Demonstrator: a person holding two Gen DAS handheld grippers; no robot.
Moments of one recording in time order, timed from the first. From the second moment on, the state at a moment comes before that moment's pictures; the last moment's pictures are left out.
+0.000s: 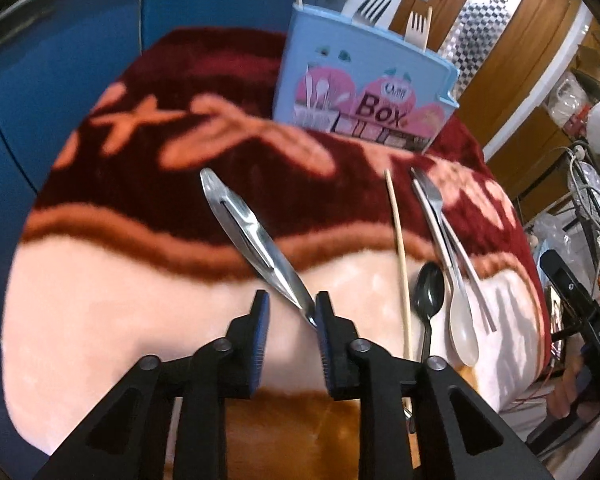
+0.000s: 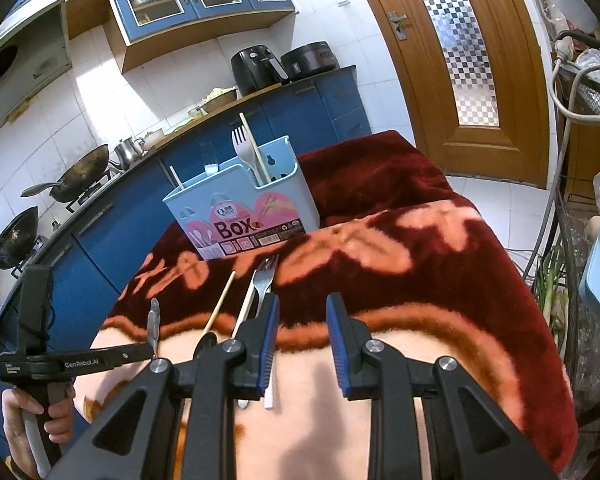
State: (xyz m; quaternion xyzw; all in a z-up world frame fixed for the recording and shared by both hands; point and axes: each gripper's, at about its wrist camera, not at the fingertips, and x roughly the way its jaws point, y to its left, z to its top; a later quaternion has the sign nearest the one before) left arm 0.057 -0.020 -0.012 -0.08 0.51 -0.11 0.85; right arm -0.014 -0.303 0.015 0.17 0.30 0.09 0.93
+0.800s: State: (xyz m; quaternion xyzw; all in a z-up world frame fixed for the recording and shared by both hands) left arm 0.085 -0.024 -0.016 -0.07 0.55 -0.13 0.82; right arm -0.003 -0.289 0.004 0.14 0.34 0.10 0.93
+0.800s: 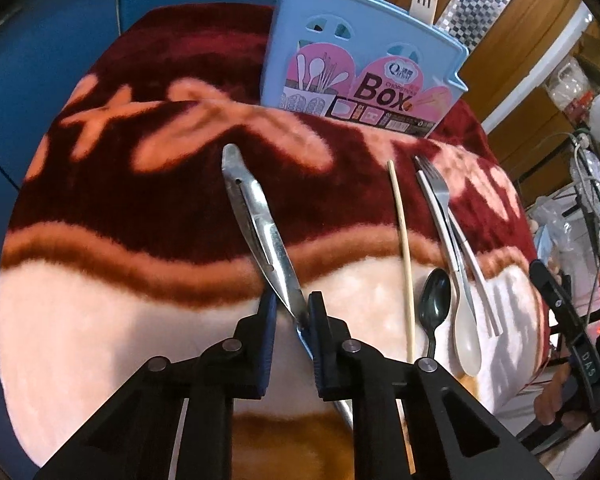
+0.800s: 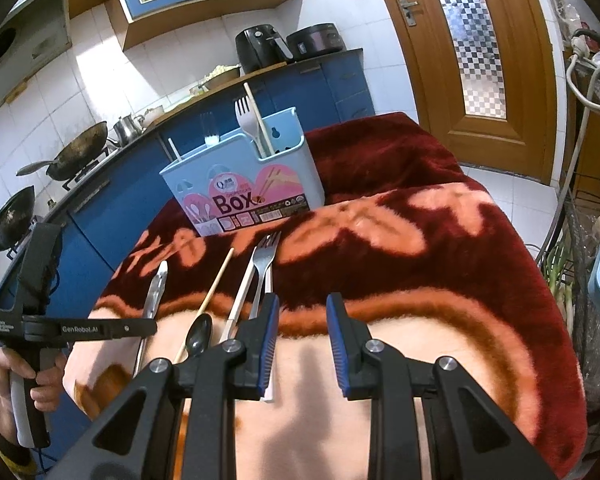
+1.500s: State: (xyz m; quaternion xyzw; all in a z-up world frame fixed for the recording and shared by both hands) left arm 0.091 0.005 -0.016 -0.10 0.52 -0.15 0.84; right arm 0.044 -0.245 0.001 0.05 0.45 0.13 0.88
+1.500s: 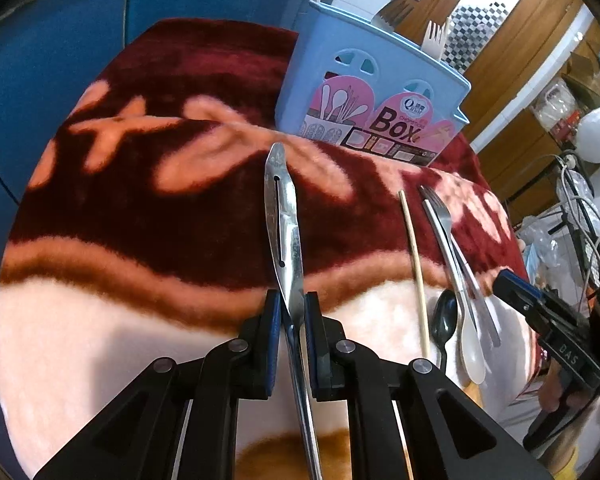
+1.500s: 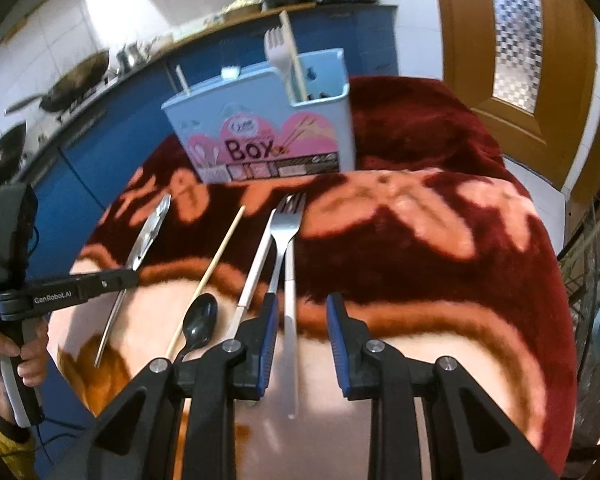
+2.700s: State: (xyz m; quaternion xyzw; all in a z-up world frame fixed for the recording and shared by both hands) left arm 0.091 -0.004 -0.005 -0.04 0.55 -0.18 0.81; right arm 0.064 -0.245 0.001 -0.03 0.56 0.15 0.81
